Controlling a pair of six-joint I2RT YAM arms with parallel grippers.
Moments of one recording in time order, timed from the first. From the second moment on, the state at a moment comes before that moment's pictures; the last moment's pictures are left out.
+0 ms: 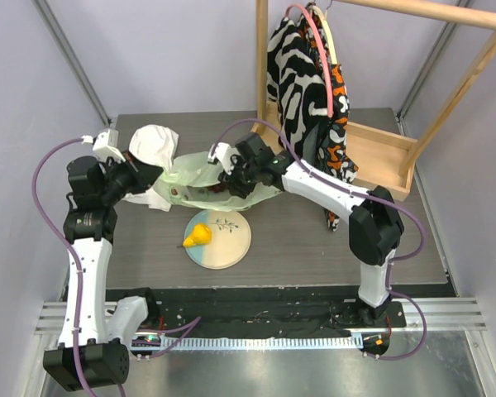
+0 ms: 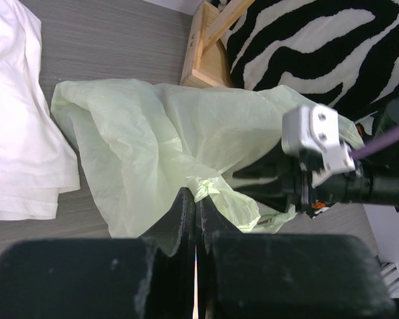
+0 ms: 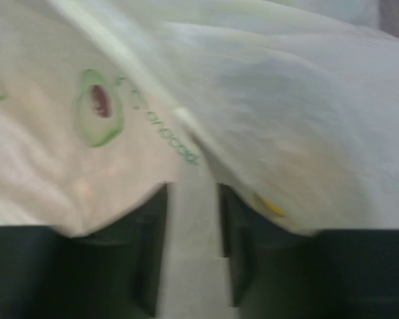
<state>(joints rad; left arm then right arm) 0.14 0.90 0.99 -0.39 0.54 -0.42 0.78 1.89 1.61 -0.52 -0.23 -0.38</state>
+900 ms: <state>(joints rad) 0.15 0.90 0.96 -0.42 0.57 -0.39 0.63 1.96 1.64 -0.43 -0.24 -0.32</state>
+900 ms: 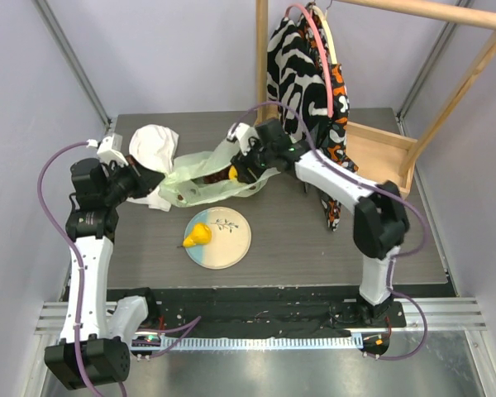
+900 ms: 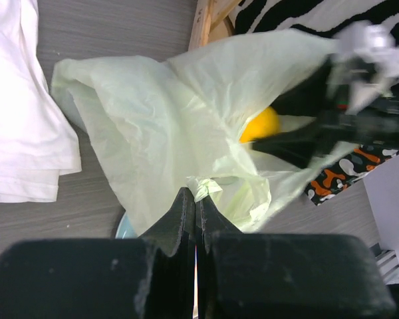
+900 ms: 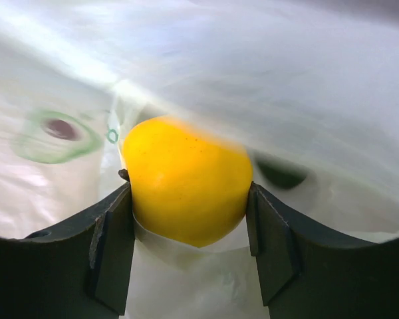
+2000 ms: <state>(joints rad) 0.09 0.90 0.92 -0.36 0.66 -0.46 0.73 1.34 0.98 -0.40 -0.20 -0.41</state>
